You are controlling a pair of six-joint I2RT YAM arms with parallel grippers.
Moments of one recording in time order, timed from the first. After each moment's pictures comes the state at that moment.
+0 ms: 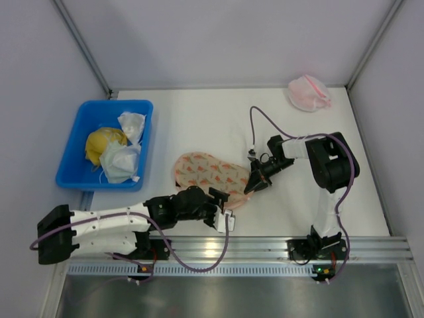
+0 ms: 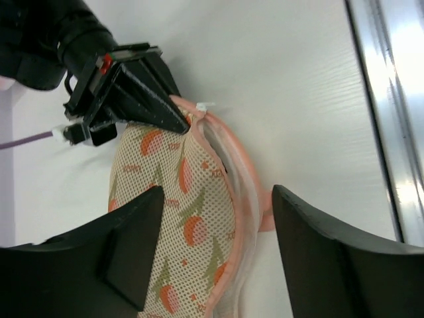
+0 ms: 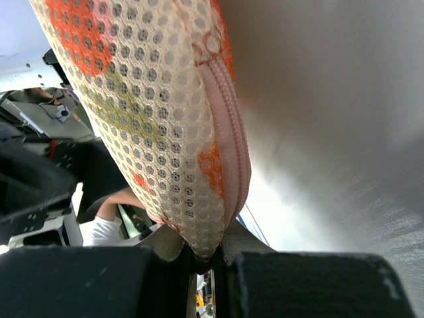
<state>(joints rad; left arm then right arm) -1.21 1.01 0.48 0.04 0.09 0.74 0.34 1.98 1.03 -0.69 -1.13 0.10</state>
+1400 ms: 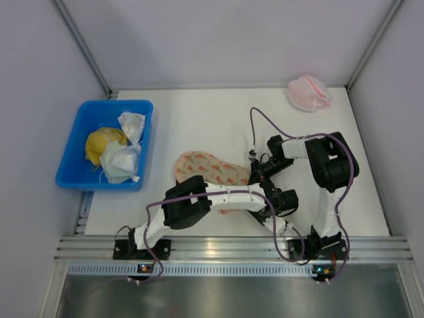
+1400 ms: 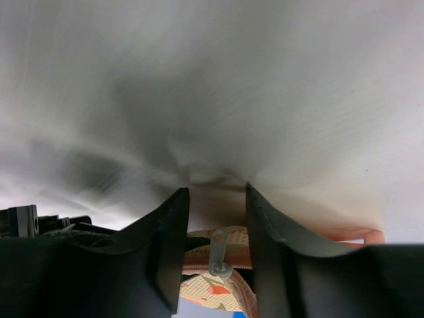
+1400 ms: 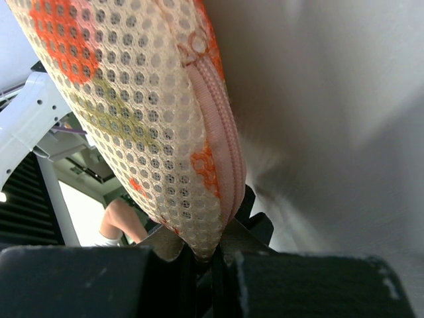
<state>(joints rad) -1.34 2.23 1.72 -0.98 -0.26 1.02 0.34 1.99 1.03 -0.68 -1.08 0.13</state>
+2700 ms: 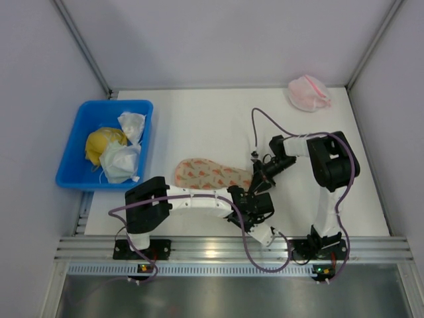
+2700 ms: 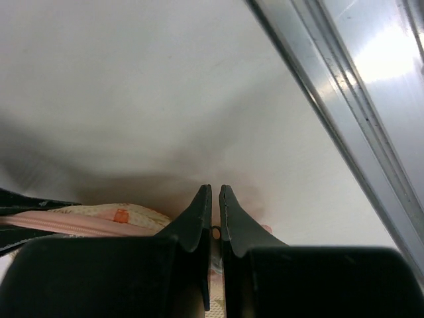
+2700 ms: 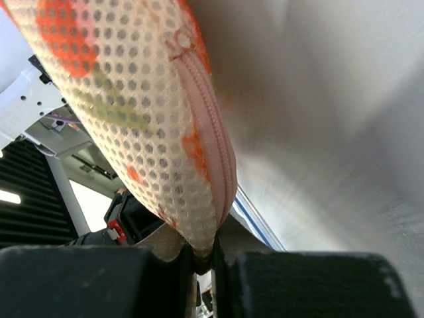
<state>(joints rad) -1.36 1.86 1.28 -0.77 0.01 0.89 0.31 1.99 1.06 -0.81 -1.05 0.09</state>
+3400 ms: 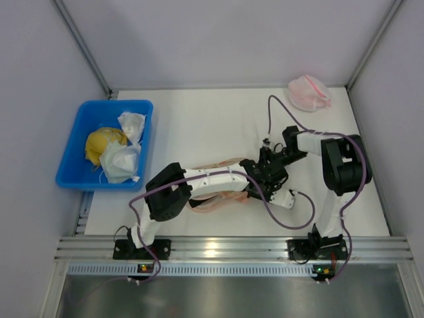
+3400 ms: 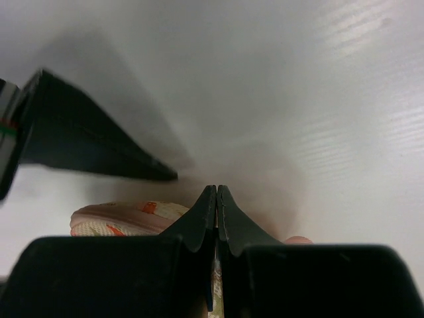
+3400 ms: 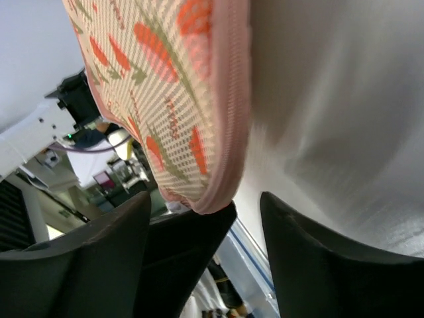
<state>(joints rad) -1.18 2.07 1.62 -0.72 0.02 0.81 0.19 1.90 1.08 -0.77 -1.00 0.09</state>
